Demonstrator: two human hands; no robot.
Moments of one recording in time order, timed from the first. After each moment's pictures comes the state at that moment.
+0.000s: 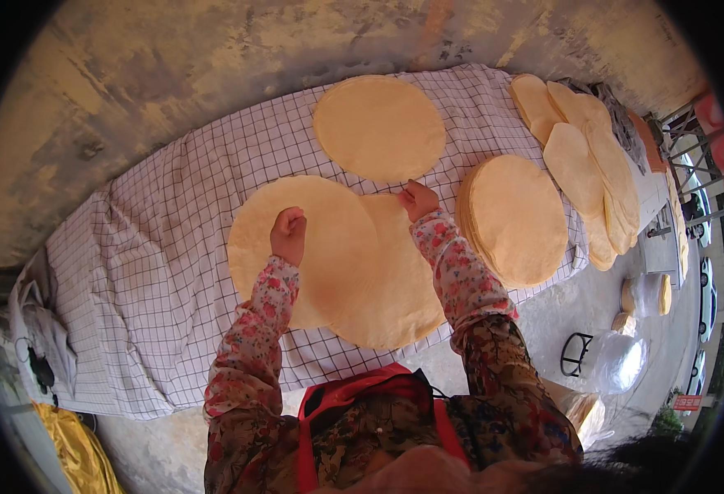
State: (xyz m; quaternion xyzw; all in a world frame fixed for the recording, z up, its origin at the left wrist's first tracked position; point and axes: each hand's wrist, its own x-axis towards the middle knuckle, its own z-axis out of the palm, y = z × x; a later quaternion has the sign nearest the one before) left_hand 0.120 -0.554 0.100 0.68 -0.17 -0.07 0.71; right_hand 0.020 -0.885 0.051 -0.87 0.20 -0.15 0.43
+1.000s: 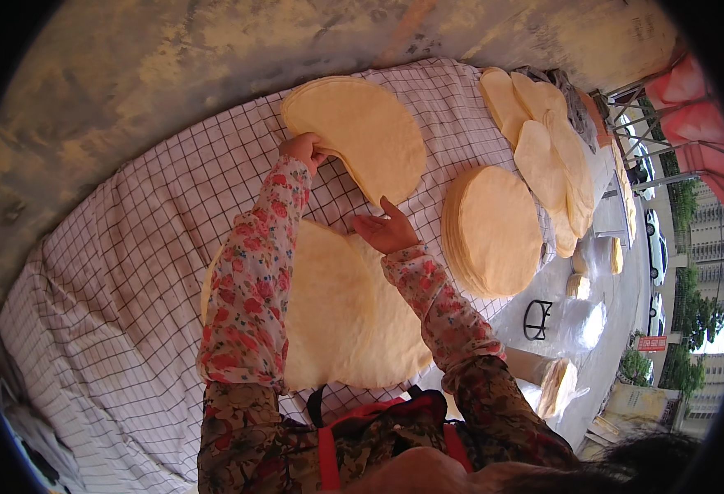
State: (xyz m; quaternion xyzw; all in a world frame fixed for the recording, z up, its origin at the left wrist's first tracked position) left_hand 0.322 -0.745 0.139 0.41 0.20 -0.39 0.80; right_hand 0.076 -0.827 0.067 -0.24 0.39 -0.12 0.88
